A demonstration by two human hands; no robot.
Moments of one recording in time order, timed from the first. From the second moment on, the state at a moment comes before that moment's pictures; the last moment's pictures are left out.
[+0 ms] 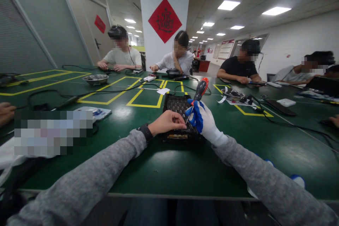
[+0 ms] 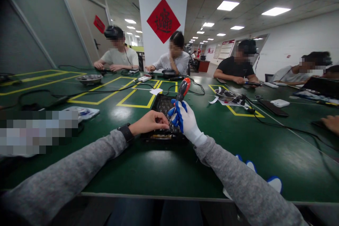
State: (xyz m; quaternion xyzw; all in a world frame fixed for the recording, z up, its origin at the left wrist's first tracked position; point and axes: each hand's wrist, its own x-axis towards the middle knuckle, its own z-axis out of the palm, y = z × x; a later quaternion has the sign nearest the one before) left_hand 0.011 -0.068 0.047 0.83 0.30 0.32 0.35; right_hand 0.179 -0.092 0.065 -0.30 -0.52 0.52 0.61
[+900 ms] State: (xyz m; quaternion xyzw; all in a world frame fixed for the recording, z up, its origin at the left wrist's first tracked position) left_hand 0.012 -0.064 0.047 0.86 0.28 0.30 0.29; right_hand 0.178 -0.096 0.062 -0.30 -0.55 0.48 0.61
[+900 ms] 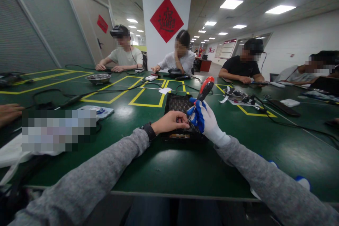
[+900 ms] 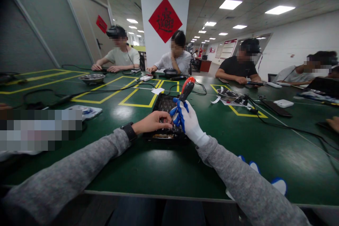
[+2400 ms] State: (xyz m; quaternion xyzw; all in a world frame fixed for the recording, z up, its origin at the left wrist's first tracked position) left_hand 0.011 -0.071 0.053 0.82 0.25 0.31 0.40; right_hand 0.182 -0.092 0.059 -0.29 -0.54 0.51 0.61
